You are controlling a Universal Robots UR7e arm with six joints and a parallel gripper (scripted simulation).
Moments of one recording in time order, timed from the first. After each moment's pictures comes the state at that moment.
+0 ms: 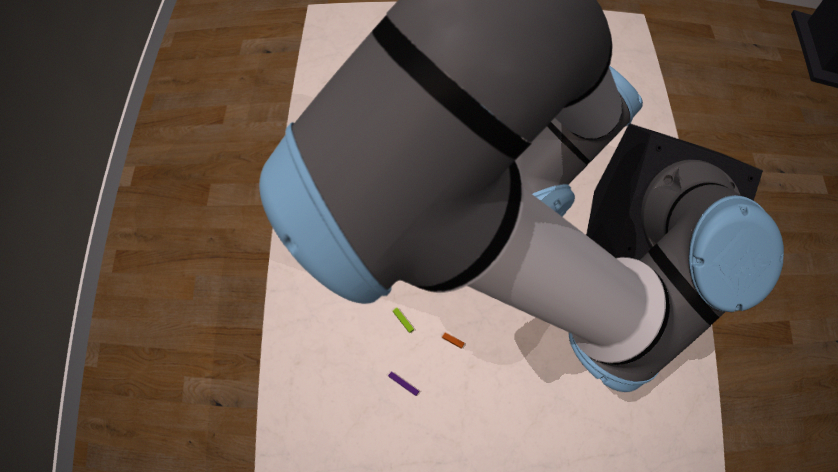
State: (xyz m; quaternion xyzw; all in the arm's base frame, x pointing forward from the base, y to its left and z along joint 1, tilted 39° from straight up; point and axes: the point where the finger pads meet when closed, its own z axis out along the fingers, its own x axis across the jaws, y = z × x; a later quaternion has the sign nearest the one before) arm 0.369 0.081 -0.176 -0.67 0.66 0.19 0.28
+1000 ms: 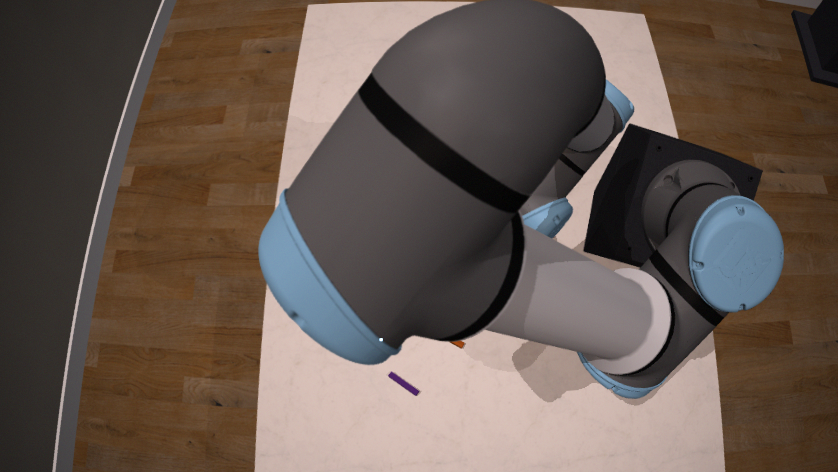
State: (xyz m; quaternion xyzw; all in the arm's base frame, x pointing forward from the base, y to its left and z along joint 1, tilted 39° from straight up) arm 0.374 0.111 -0.156 -0.80 0.49 0.12 0.31
